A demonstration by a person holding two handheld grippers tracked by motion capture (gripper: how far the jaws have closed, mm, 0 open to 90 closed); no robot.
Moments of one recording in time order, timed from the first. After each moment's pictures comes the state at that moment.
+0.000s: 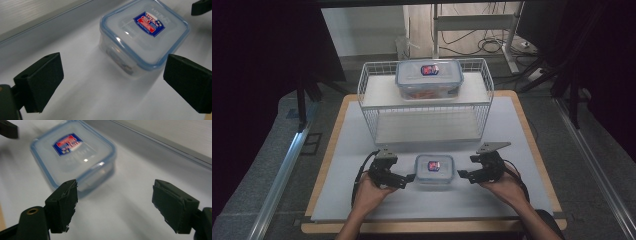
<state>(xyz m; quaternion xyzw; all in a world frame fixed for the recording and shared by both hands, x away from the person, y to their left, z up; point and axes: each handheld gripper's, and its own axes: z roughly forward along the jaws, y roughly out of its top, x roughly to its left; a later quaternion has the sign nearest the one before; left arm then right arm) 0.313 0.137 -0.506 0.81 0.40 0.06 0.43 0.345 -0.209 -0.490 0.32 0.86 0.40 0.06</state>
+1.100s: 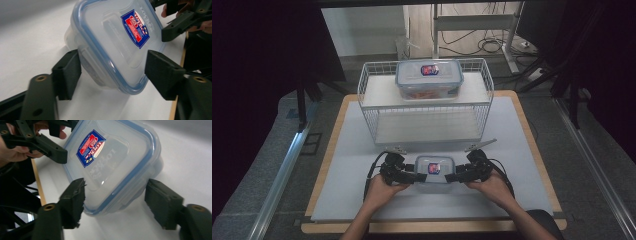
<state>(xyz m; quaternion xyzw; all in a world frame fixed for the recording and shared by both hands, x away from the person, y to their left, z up) 0.328 0.120 -0.522 0.80 0.39 -0.08 0.45 0.354 -0.183 -0.507 0.35 0.84 0.40 -0.10</state>
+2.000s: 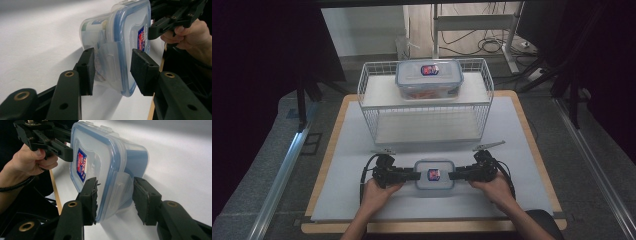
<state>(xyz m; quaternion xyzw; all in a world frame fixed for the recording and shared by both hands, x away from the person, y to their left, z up) 0.320 0.141 -0.526 0.75 0.41 -0.13 0.50 0.352 -0.199 -0.509 0.37 0.80 0.45 -0.14</state>
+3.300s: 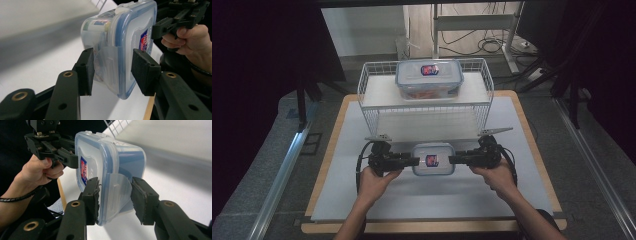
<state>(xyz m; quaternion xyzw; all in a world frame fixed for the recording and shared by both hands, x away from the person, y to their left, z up) 0.329 0.145 -0.468 0.75 0.40 -0.07 0.53 0.363 -0.197 -0.456 0.34 0.79 0.50 -0.11</state>
